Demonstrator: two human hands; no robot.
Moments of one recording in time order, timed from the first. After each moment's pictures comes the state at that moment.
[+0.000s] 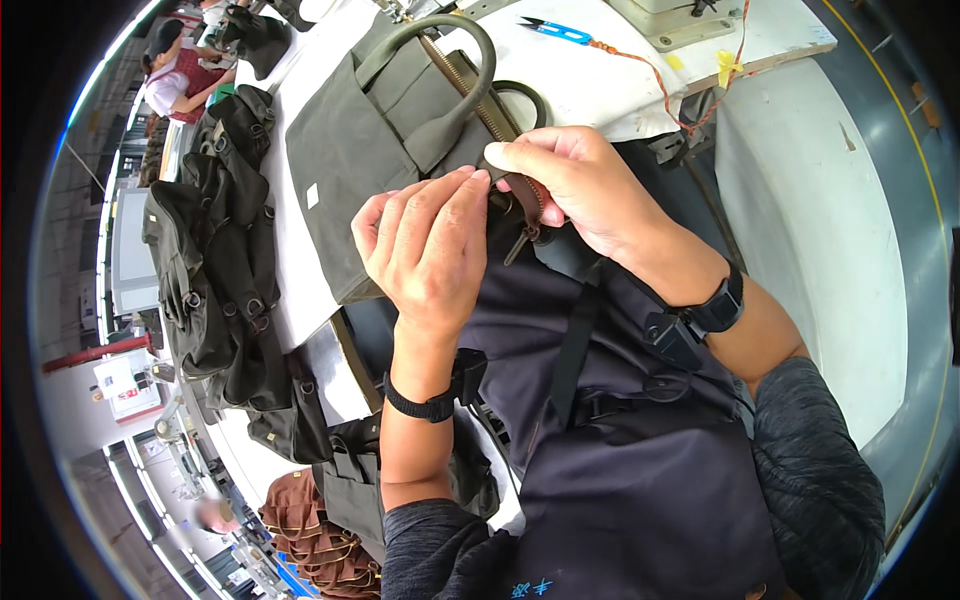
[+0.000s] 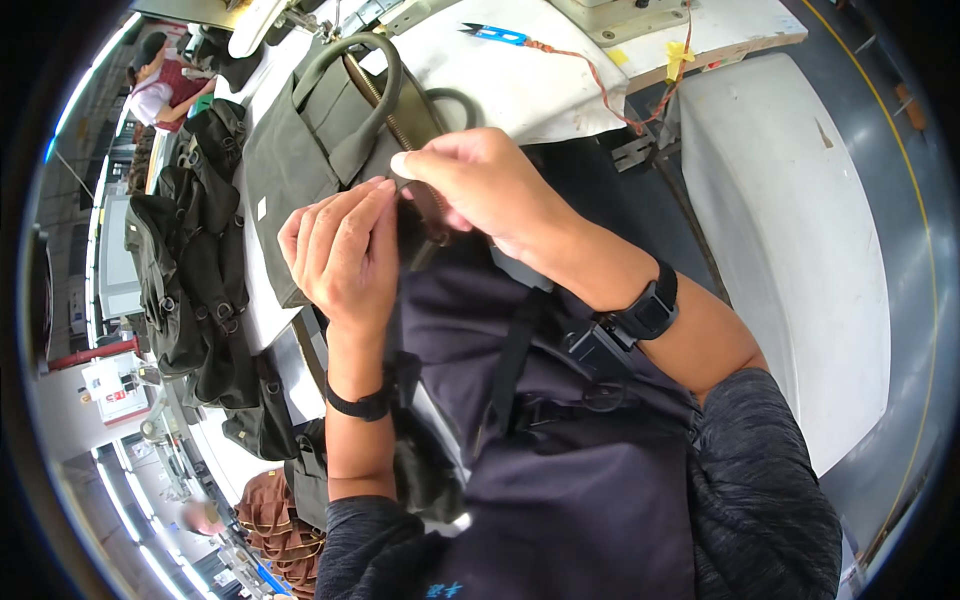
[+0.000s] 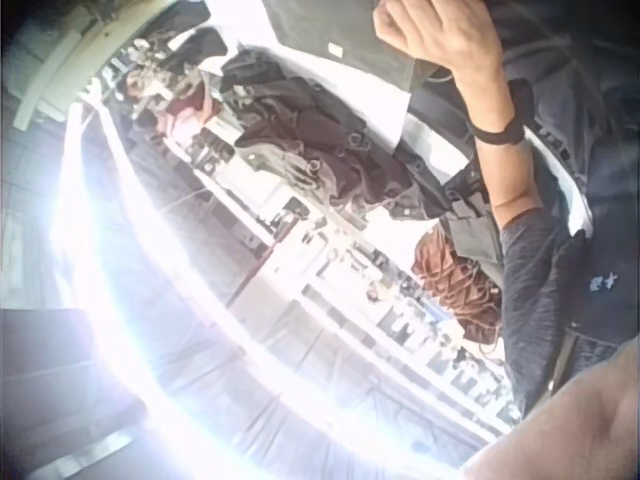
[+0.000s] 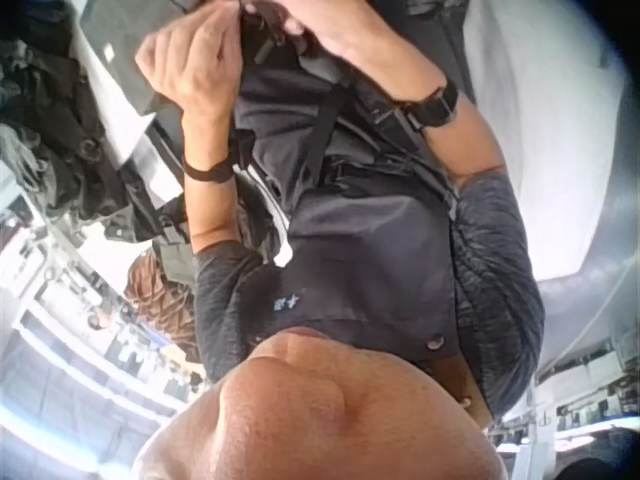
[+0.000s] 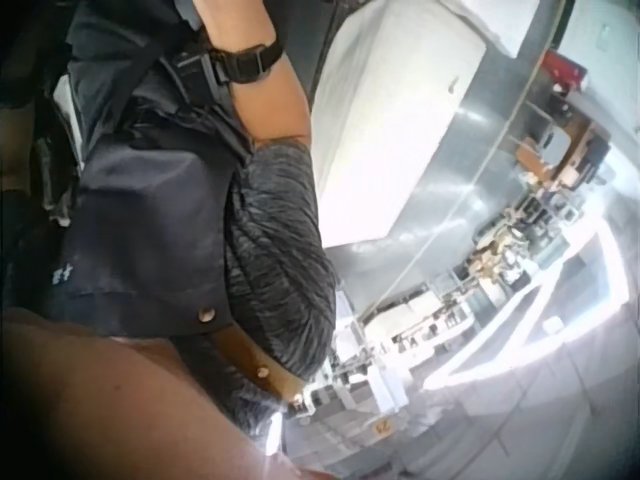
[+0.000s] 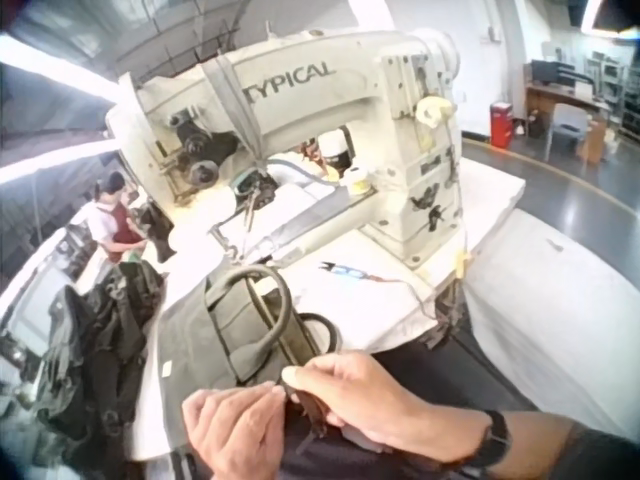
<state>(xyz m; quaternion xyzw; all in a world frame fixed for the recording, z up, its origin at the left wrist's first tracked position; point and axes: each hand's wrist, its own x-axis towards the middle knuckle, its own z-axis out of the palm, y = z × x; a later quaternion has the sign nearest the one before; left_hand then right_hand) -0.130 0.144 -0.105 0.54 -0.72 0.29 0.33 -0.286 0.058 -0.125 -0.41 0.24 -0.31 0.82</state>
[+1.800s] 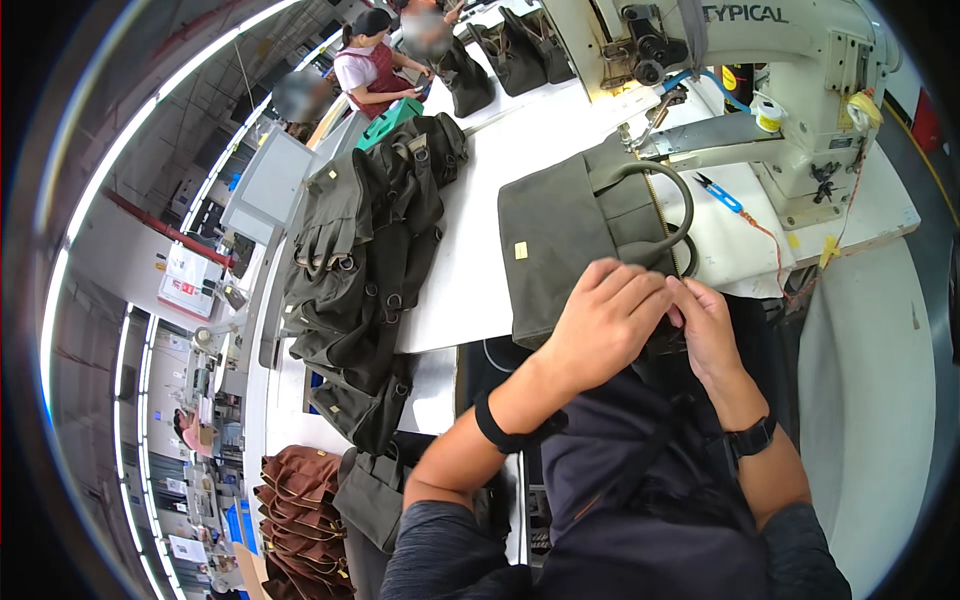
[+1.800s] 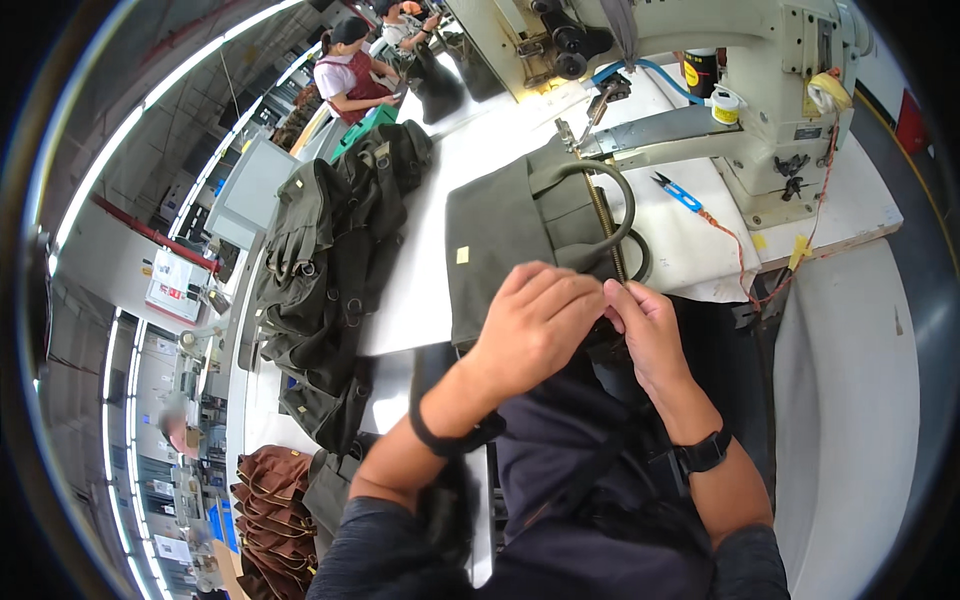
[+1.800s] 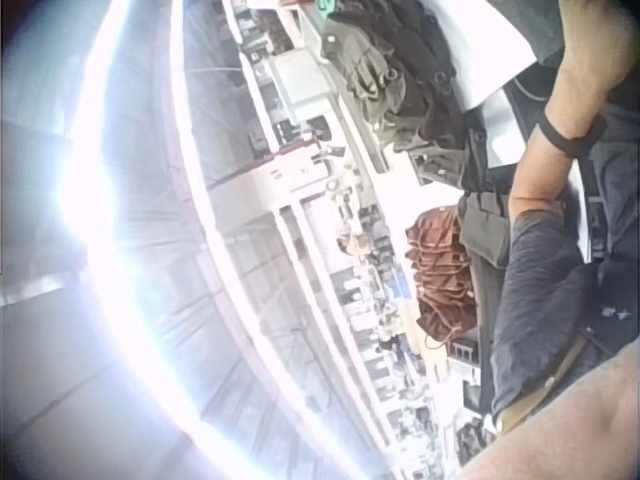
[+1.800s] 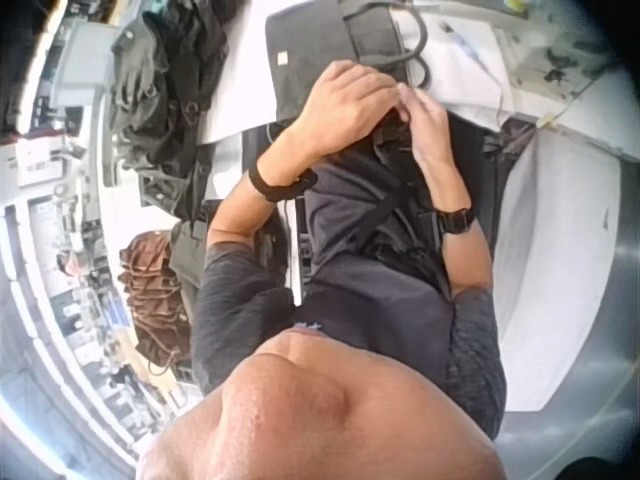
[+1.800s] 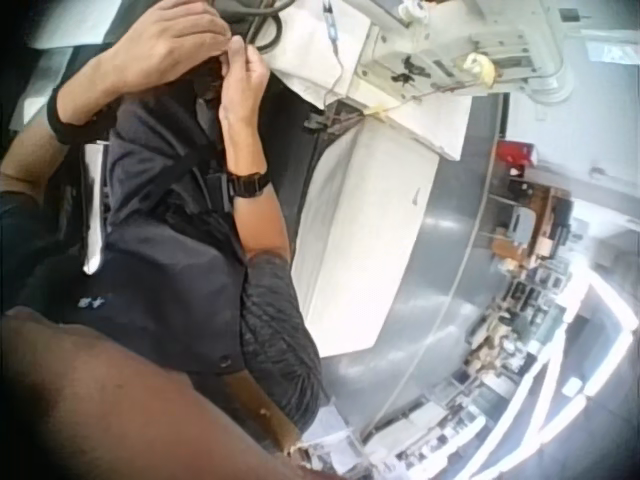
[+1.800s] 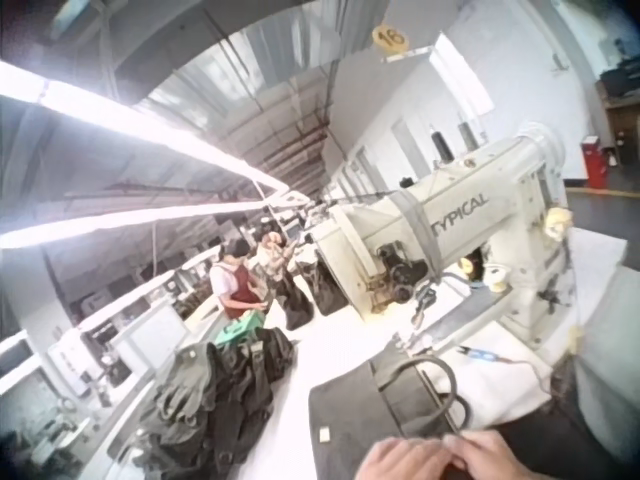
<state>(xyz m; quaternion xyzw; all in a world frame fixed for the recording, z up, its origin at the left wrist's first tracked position) -0.129 0.147 -0.055 0.49 -0.81 0.19 0.27 -0.273 0.071 -0.149 -0.44 0.26 -0.40 0.76</state>
